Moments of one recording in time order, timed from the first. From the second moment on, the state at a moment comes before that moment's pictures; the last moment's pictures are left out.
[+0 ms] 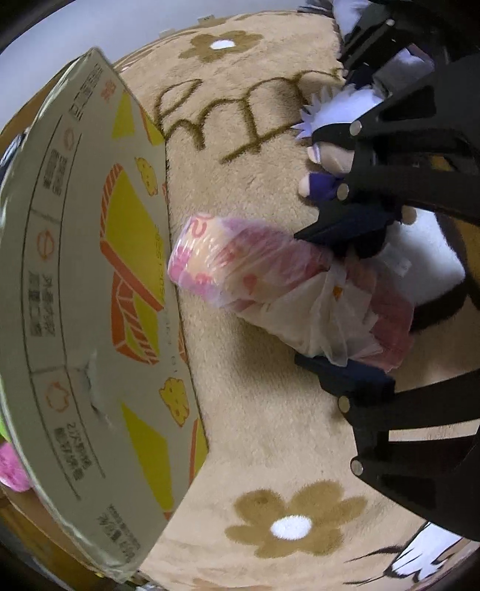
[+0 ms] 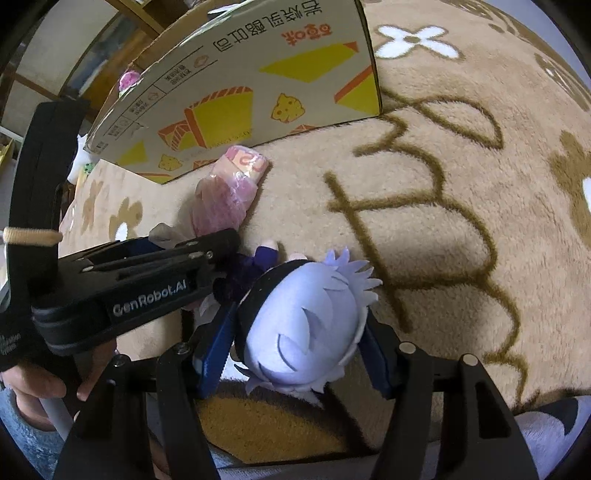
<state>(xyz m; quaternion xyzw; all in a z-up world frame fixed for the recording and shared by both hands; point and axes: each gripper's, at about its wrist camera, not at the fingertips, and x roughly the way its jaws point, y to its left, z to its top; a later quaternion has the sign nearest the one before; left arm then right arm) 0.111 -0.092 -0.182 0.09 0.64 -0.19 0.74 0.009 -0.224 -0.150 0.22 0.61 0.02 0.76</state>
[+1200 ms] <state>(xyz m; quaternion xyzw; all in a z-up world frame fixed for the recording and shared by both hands) 0.030 -0.054 -0.029 0.07 0.42 -0.13 0.89 -0.009 -0.238 -0.019 0.15 0.39 0.01 0.91</state>
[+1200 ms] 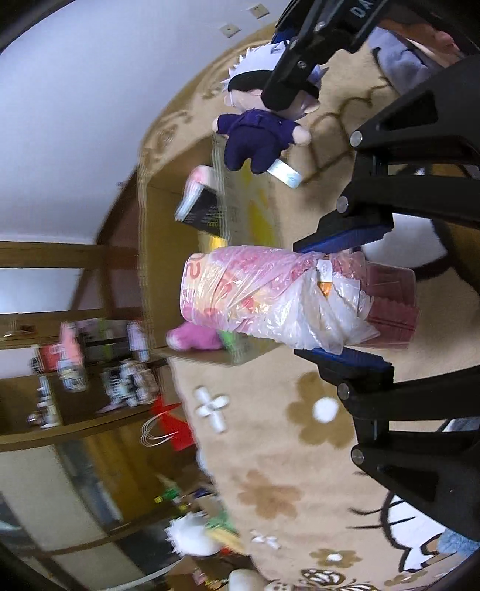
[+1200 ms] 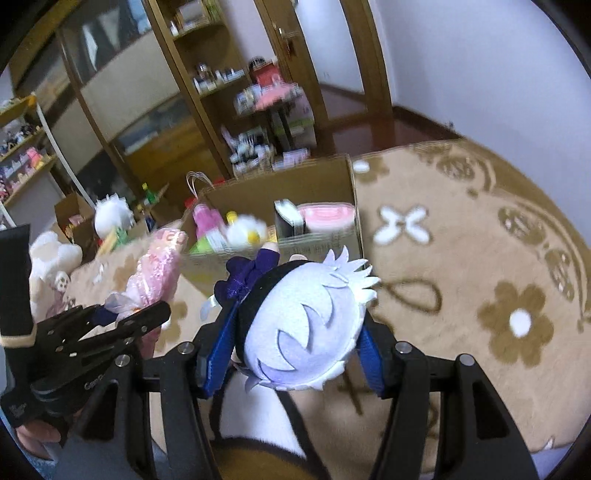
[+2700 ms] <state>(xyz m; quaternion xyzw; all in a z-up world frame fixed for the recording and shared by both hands) 0.128 -0.066 -0.029 0.09 0.35 -0.12 0.93 0.082 -0.239 -0.006 0.05 0.34 0.05 0.94</state>
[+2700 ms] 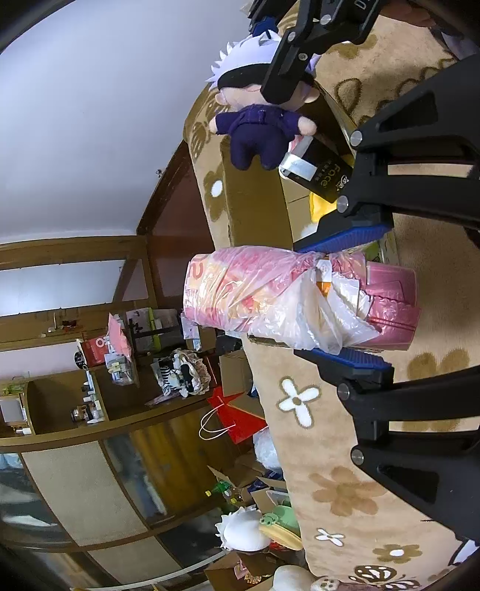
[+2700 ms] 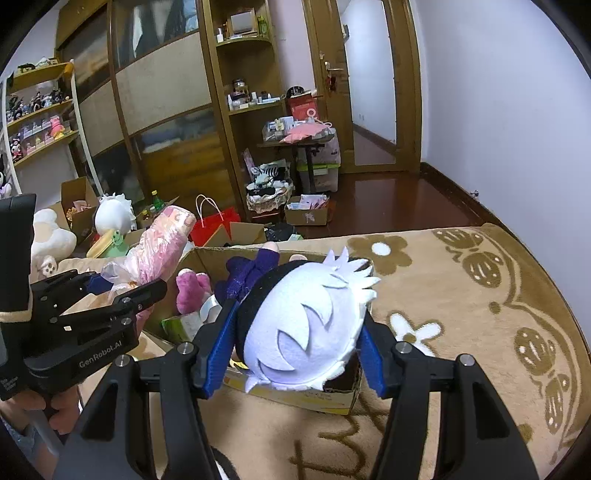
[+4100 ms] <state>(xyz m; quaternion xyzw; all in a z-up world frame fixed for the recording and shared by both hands) 0.141 -0.074 -0.045 0.11 0.36 -0.12 0.92 0.109 -0.239 -0.031 0.10 0.35 0.08 0.93</state>
